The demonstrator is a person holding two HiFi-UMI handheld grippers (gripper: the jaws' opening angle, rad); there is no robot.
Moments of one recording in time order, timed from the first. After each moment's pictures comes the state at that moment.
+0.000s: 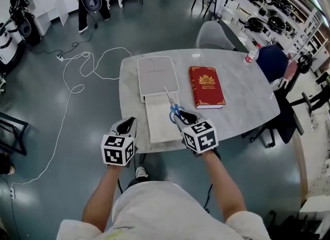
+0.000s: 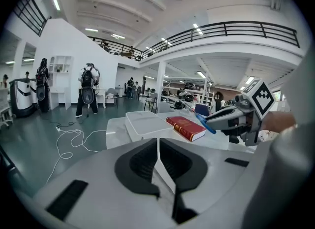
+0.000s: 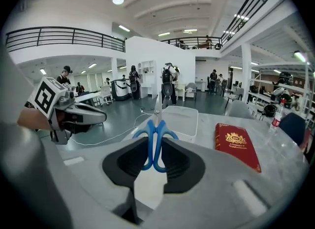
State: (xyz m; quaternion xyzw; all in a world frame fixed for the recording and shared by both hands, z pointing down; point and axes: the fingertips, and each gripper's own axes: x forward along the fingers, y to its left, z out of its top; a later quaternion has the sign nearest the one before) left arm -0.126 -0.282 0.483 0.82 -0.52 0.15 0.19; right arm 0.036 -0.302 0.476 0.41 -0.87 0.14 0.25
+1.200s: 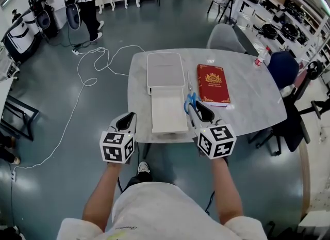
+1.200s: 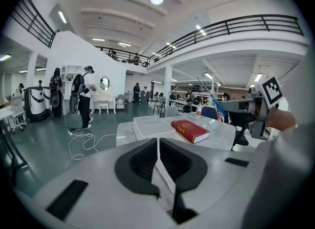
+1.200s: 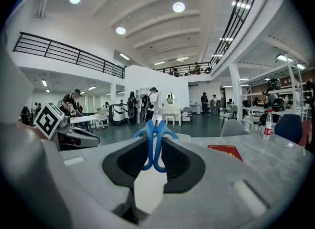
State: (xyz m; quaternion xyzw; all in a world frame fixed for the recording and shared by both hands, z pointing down) left arm -0.127 -0.231 0.454 0.79 -0.58 0.13 0.16; right arm 0.078 -0.265 0.393 0.45 -0.89 0.08 0.09
